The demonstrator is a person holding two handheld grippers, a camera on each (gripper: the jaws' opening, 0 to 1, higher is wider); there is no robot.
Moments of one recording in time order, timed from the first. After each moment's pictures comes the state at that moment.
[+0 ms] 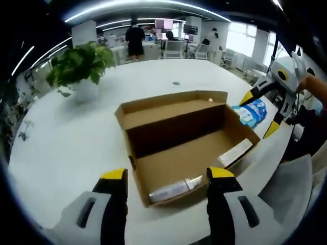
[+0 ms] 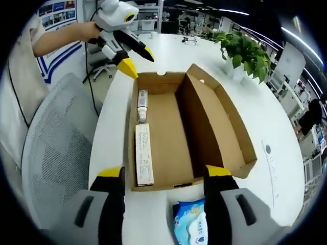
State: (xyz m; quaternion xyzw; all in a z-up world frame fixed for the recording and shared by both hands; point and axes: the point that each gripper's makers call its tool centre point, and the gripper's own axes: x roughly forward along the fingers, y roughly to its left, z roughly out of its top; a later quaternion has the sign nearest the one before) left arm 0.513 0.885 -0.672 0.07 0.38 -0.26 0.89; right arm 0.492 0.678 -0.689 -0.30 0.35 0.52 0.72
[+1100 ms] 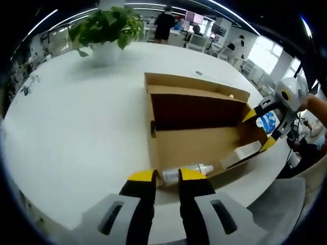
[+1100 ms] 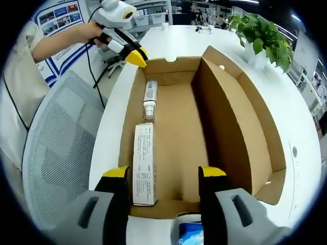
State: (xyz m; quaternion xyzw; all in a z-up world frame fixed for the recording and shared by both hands) left arm 0.505 0.918 -0.715 -0.03 0.44 -0.19 0.87; right arm 0.497 0.707 -0.738 -0.27 0.40 0.58 0.66
